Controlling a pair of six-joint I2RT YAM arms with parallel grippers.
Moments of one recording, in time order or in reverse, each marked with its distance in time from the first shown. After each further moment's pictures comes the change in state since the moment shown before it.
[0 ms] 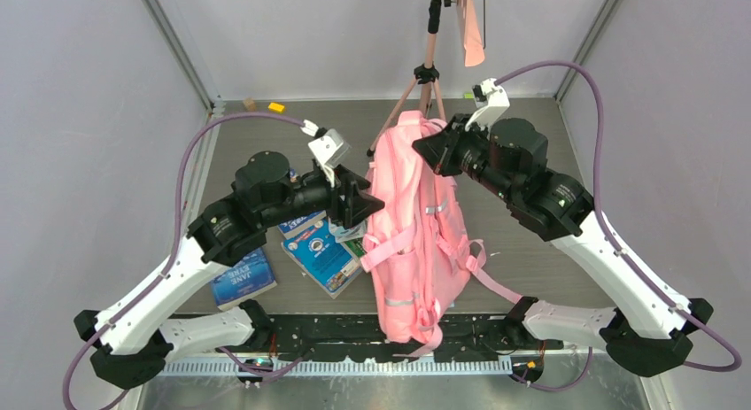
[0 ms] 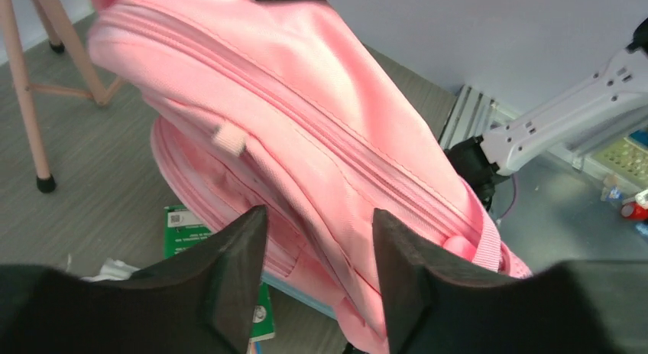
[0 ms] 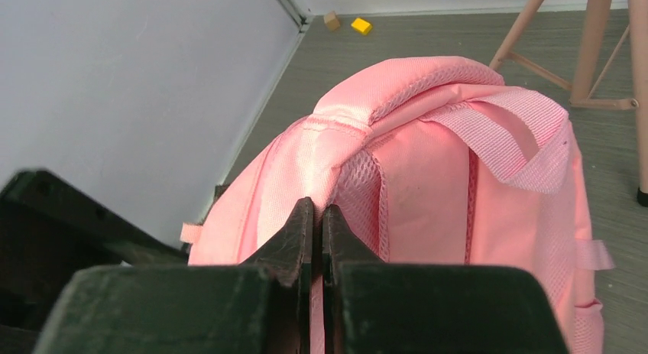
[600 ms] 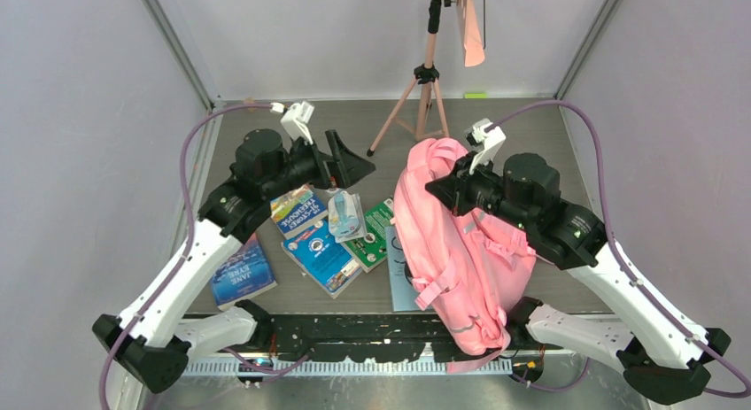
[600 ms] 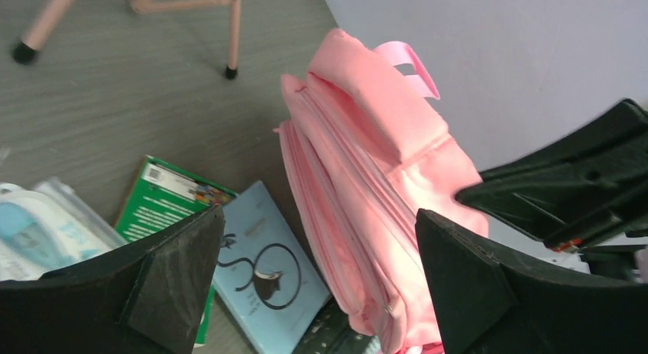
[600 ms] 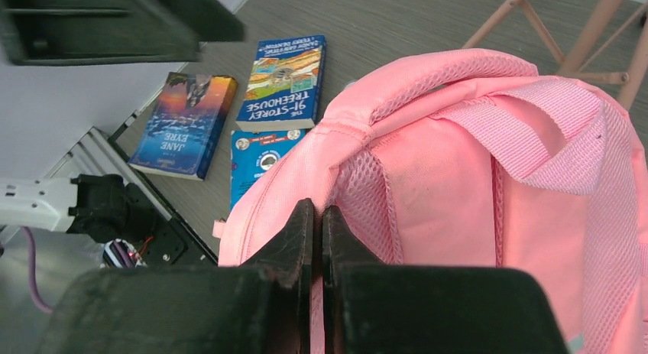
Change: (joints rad) left arm 0.284 0.023 -0.071 0.059 -0.006 -0.447; right arm -0.003 -0.207 -0.260 -0.054 -0.166 -0.280
